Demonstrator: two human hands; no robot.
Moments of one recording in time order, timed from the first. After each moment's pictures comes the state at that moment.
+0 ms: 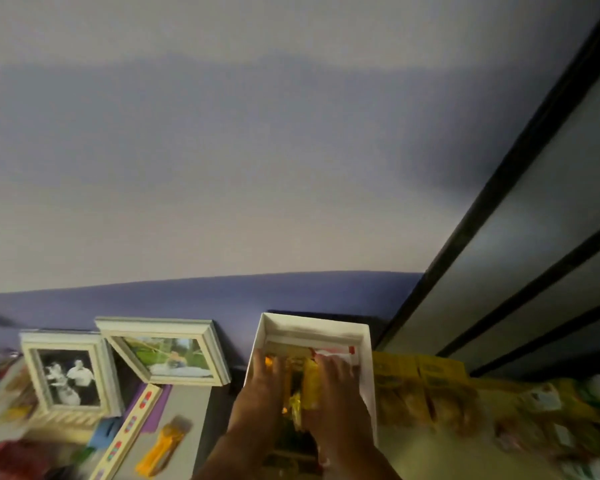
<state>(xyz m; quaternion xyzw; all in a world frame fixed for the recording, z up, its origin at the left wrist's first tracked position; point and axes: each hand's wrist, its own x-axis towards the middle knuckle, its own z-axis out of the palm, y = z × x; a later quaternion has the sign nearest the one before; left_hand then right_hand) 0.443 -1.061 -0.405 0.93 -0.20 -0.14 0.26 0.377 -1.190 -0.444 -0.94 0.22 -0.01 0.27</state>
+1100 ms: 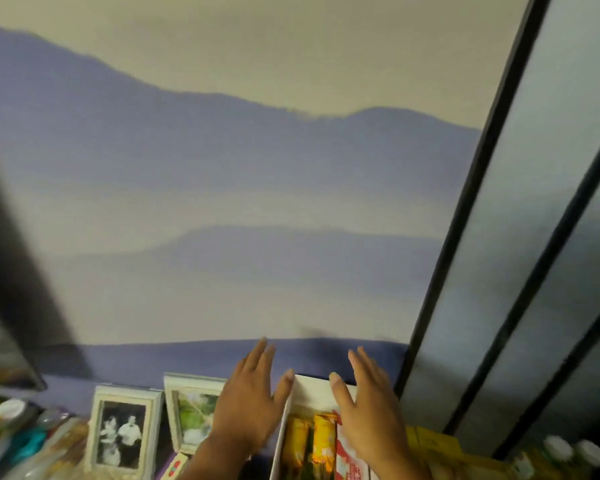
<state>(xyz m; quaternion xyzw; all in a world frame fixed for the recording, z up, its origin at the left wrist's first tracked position) 0.403 -0.968 -0.189 0.94 -0.21 0.00 0.26 0.332 -1.163 -0.217 -0.93 0.20 -0.12 0.28</state>
